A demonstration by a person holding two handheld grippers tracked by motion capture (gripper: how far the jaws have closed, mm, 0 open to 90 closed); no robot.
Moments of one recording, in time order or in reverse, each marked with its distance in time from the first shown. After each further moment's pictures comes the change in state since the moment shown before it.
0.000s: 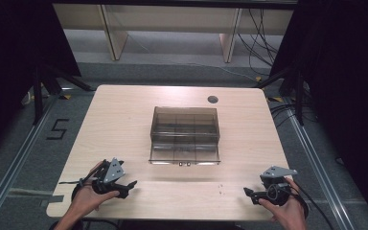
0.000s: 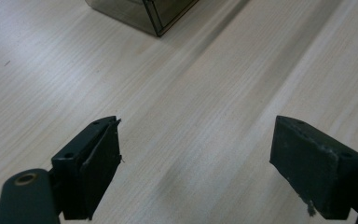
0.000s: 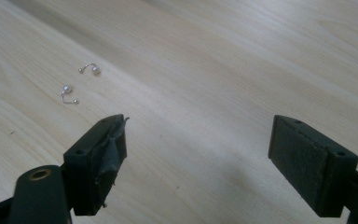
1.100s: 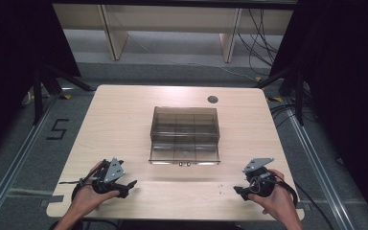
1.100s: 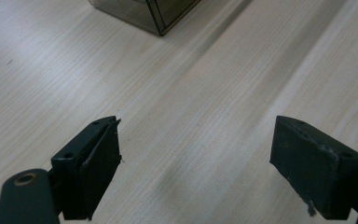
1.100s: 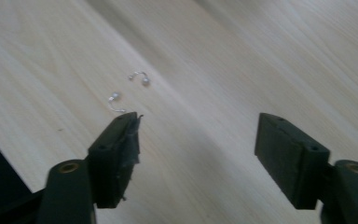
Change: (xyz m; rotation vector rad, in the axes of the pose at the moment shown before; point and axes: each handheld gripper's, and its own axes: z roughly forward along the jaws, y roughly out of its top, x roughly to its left) left arm 0.001 0.000 0.001 0.002 0.013 -0.001; right arm 0.026 0.046 0.006 0.141 0.060 -0.229
